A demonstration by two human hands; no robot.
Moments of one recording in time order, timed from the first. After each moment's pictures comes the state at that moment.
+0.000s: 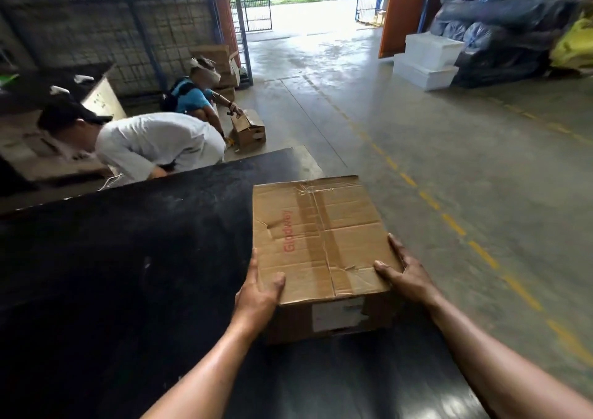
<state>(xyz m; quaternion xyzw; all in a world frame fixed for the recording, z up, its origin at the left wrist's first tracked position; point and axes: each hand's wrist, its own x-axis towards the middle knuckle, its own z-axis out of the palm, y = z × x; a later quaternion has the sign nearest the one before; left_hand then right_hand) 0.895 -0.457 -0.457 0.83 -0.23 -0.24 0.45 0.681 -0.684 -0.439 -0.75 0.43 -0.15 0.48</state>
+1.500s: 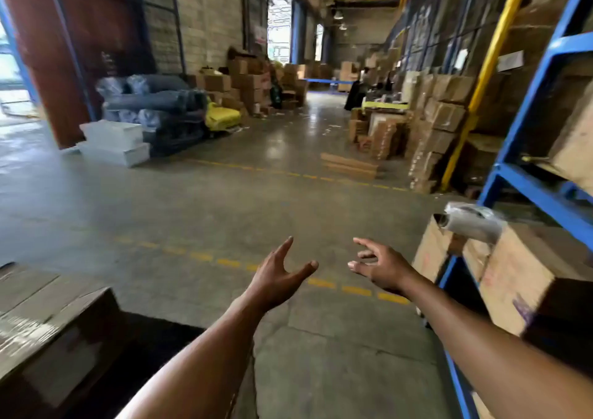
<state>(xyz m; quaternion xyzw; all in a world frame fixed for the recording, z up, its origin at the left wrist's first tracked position) 0.433 -0.467 -0.290 0.48 -0.74 -0.39 0.27 0.184 -0.408 -0.278 -0.55 0.74 -0.30 0.24</state>
